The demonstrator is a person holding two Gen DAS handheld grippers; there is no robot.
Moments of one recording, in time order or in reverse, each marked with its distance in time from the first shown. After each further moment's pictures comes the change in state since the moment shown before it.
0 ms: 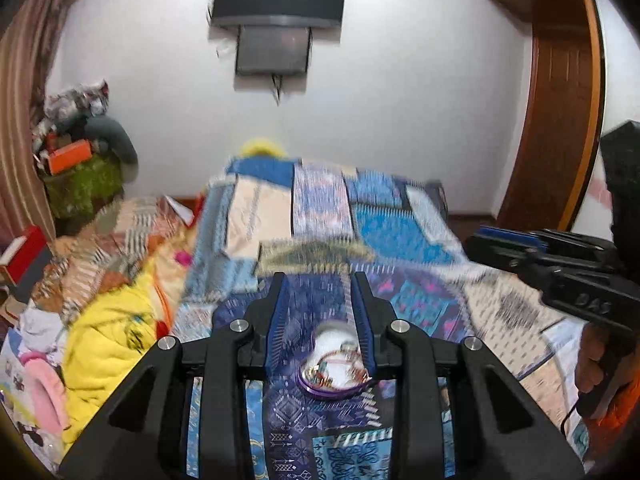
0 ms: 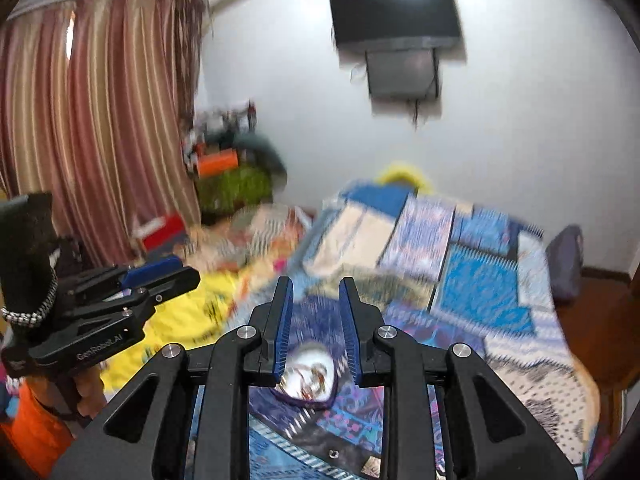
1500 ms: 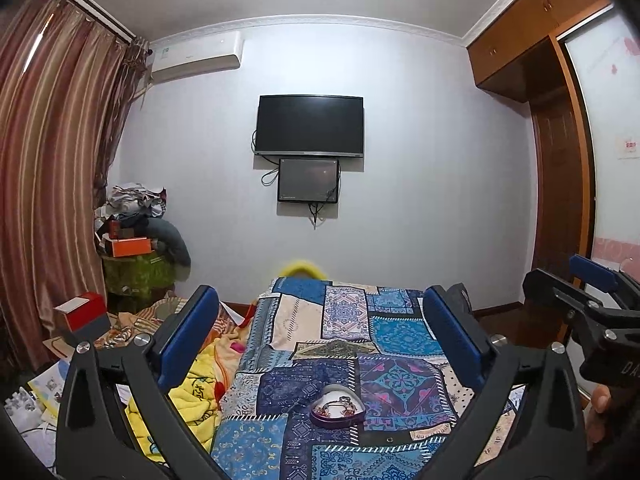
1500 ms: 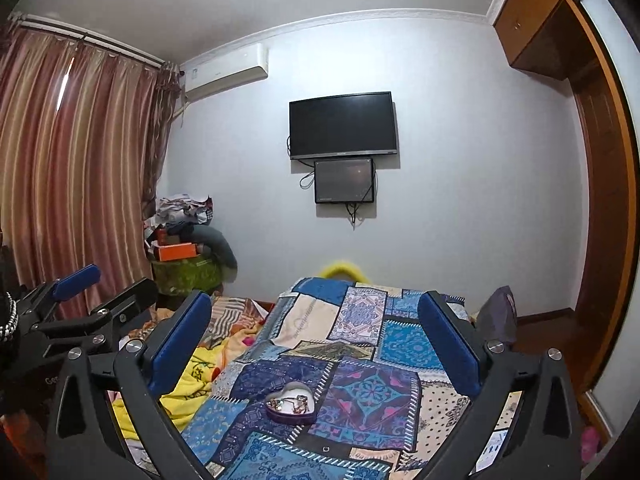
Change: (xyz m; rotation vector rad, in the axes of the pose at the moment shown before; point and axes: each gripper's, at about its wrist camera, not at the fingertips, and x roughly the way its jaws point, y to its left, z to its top) left arm -0.203 -0.064 -0.007 0.018 -0.412 0.162; right arm -0.129 0.072 -0.022 -0.015 -0.286 -0.245
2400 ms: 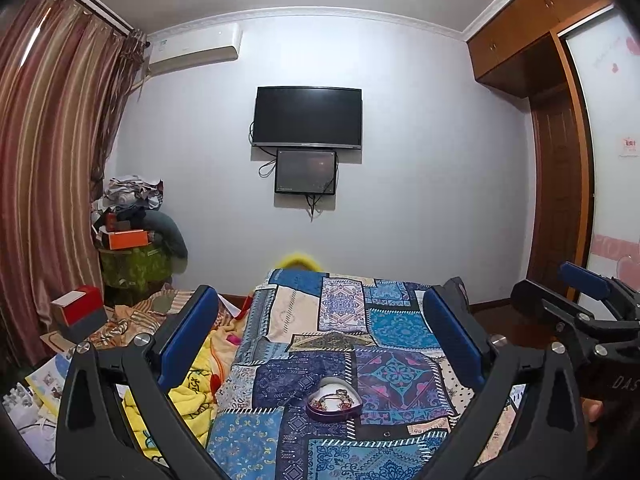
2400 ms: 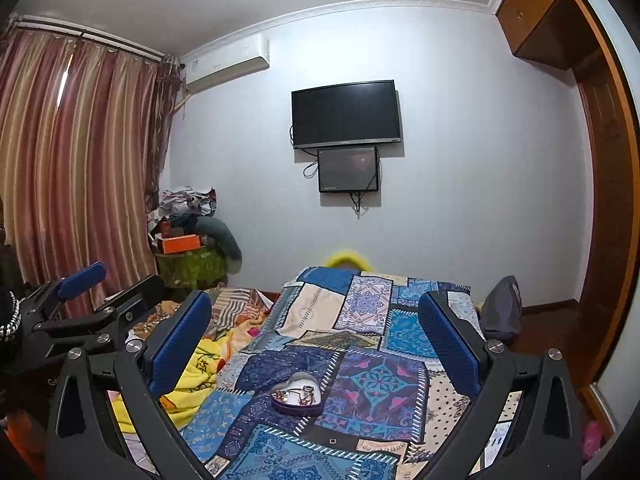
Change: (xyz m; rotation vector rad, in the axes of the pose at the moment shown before) left arm 0.005 0.000 -0.006 -0.008 0.030 -0.012; right arm -0.001 0.001 0.001 0.011 0.039 0.019
